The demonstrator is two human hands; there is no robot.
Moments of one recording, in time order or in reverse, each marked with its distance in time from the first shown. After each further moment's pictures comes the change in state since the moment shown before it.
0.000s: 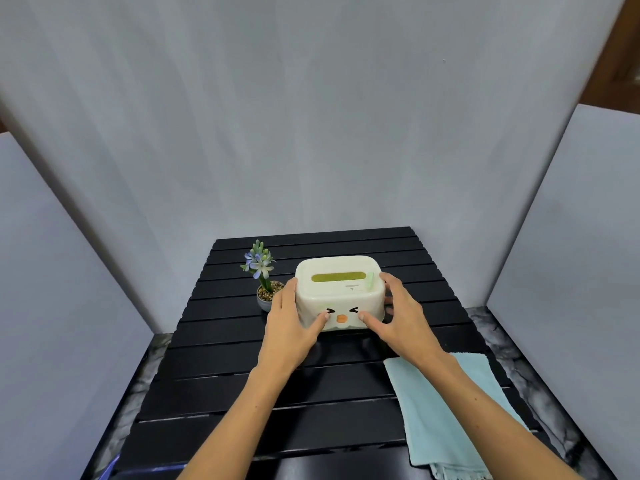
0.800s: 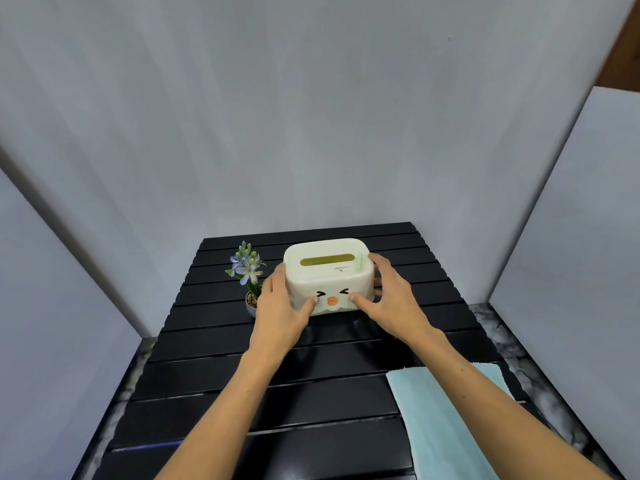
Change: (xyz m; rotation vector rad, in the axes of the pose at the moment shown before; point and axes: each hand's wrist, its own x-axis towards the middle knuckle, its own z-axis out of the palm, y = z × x) left_hand 0.047 -0.002 0.008 0.038 0.026 -0.011; right_hand 0.058 0.008 0.014 0.006 -0.012 -0.035
